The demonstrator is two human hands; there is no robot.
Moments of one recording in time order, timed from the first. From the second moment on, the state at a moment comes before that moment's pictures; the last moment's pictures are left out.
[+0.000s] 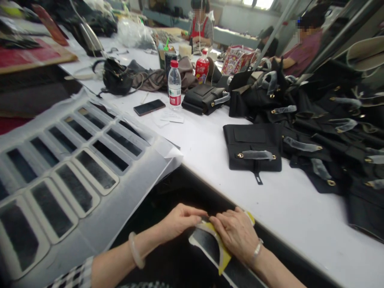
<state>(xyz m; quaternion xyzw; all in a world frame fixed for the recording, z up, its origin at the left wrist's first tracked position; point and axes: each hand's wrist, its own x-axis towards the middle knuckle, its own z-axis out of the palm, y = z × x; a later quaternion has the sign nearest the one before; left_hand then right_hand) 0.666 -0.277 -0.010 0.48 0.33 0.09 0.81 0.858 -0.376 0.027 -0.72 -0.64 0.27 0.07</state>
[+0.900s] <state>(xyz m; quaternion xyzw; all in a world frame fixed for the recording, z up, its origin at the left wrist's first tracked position) 0.669 -0.287 -0.002 0.60 0.33 0.11 0.72 0.850 -0.346 0.006 -0.61 -0.51 0.55 0.26</state>
